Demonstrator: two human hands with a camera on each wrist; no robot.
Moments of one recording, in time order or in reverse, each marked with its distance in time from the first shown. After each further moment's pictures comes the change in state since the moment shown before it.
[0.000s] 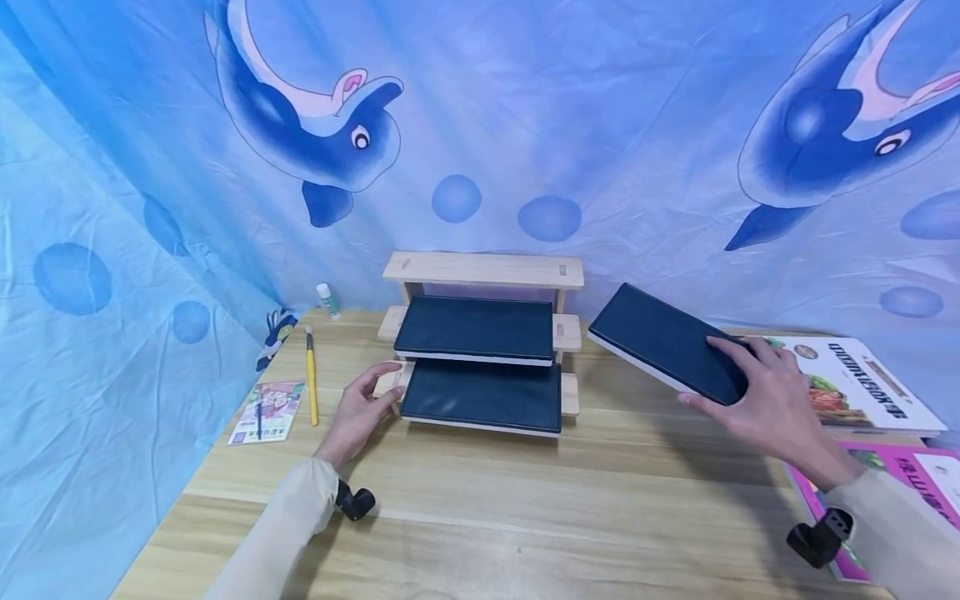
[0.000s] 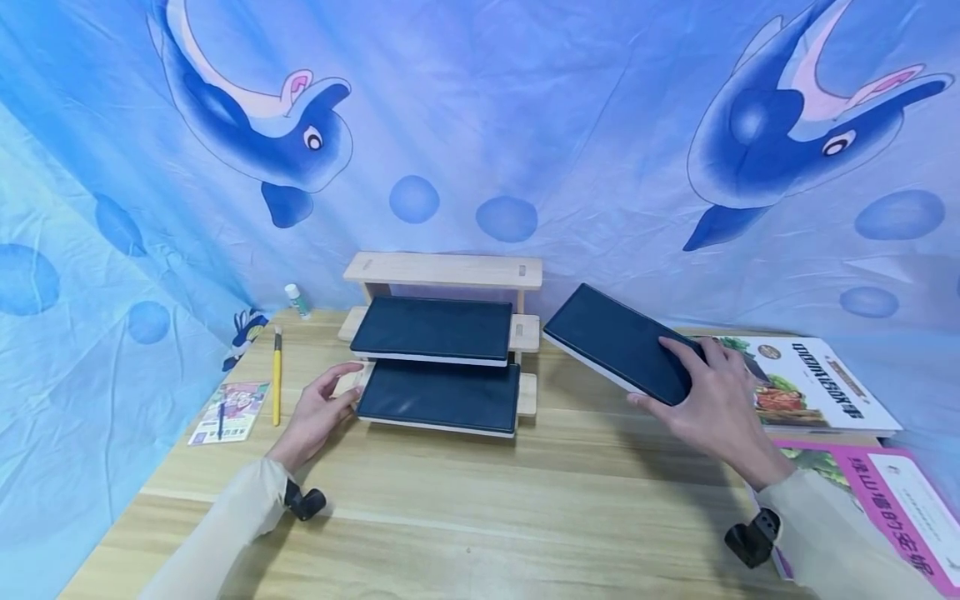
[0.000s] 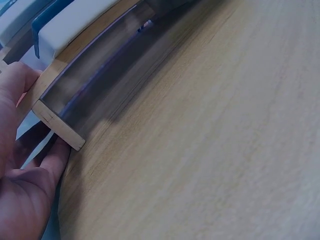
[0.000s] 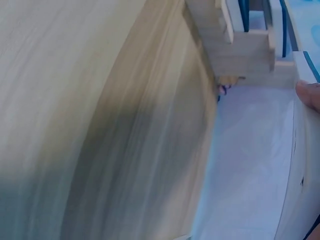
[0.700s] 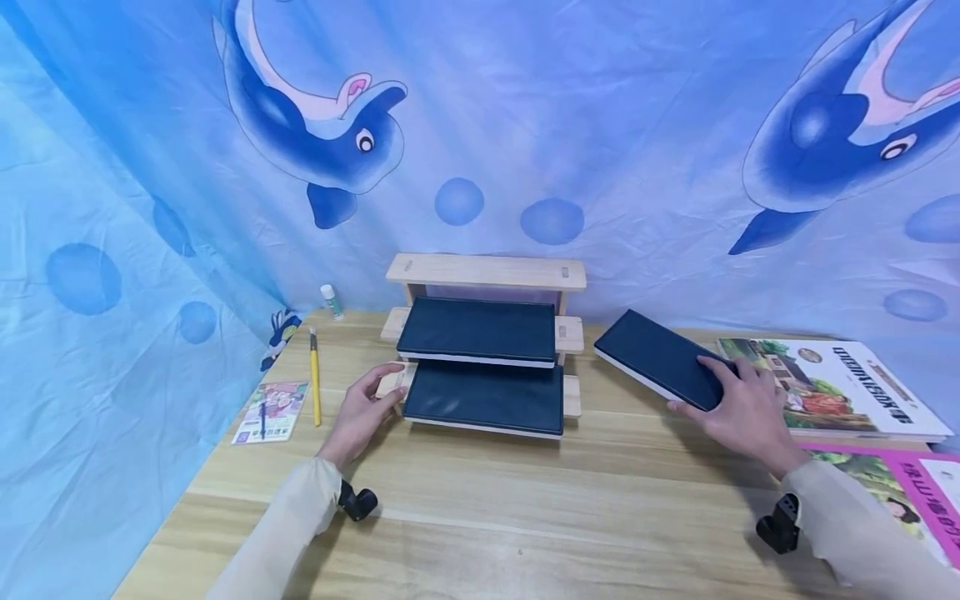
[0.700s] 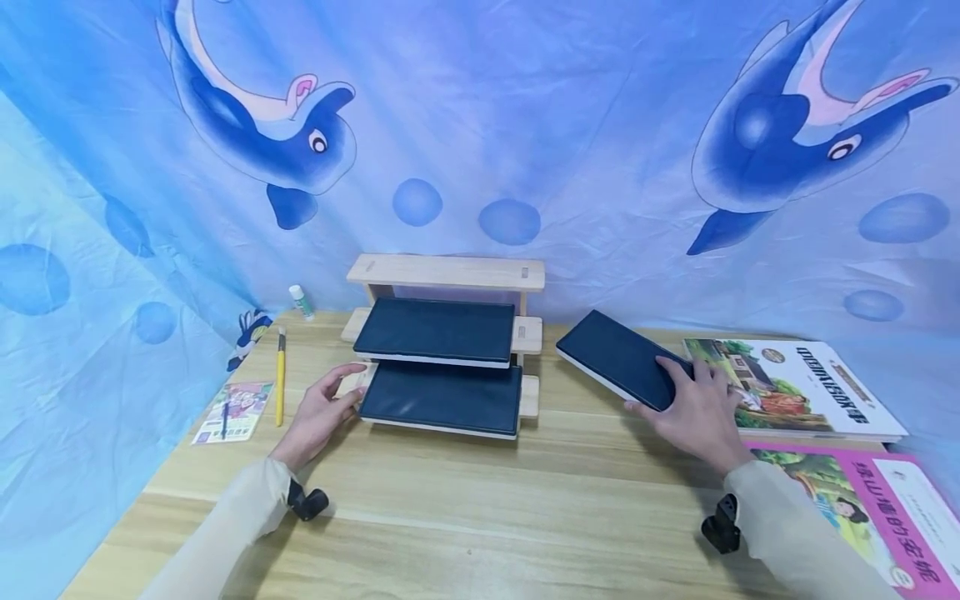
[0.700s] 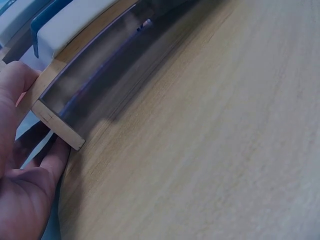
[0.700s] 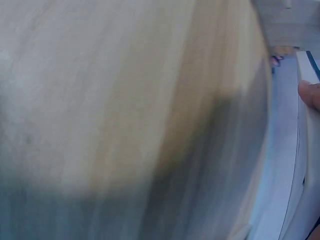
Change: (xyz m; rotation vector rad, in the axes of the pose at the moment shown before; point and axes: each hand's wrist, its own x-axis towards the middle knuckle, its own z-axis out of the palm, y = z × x) left_hand -0.003 0.003 0.000 -0.008 -0.019 0.000; right_hand -0.005 0.033 0.050 -0.059 -0.172 0.149
